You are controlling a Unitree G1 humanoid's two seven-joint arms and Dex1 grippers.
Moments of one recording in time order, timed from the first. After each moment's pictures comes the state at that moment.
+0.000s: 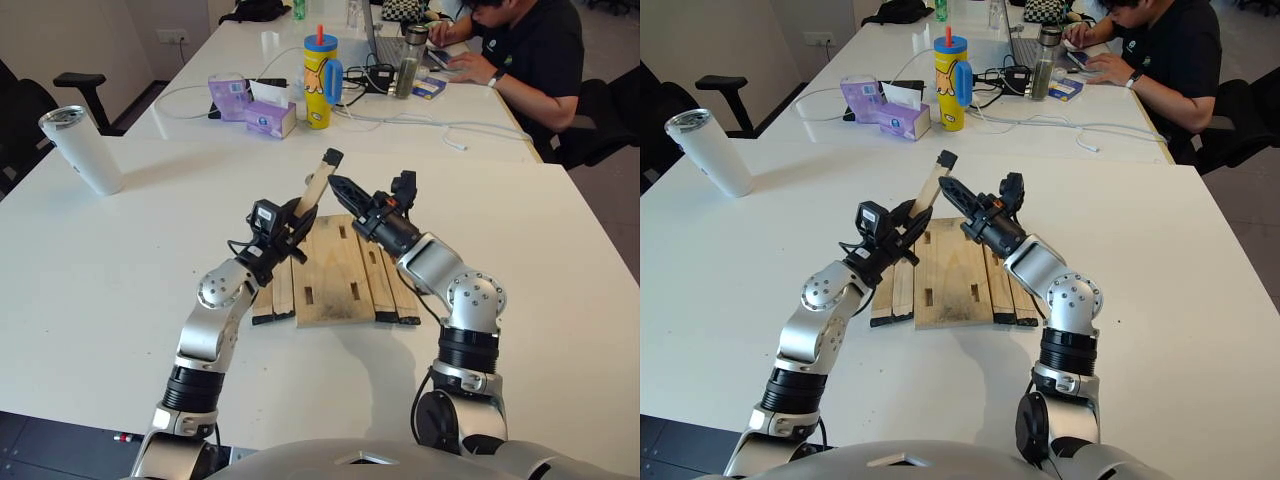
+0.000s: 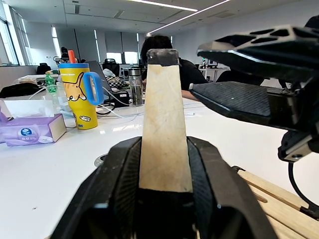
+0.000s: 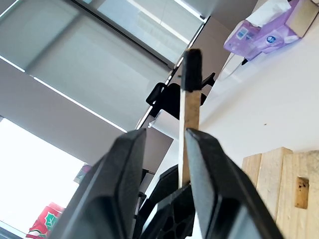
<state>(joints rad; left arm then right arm) -0.20 0.12 -0.13 -0.13 -0.19 0.18 -0.43 -0.43 0.06 -0.30 -0.08 1.12 0.95 0.14</state>
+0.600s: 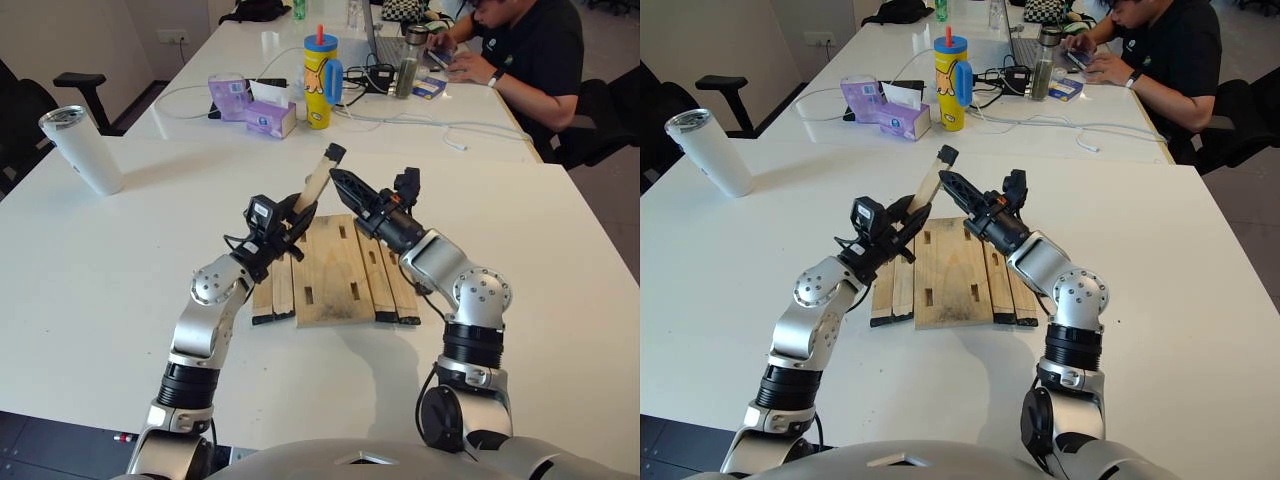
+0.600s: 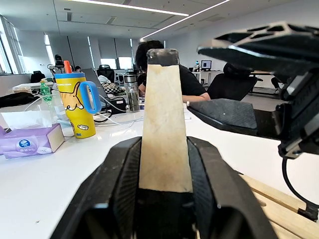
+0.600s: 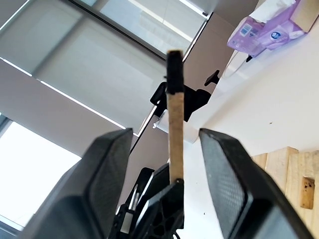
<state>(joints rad) -0.23 0.15 -0.11 -0.14 -0.21 0.18 -0.48 -0.45 0.02 -0.31 -0.04 1.20 0.96 0.12</state>
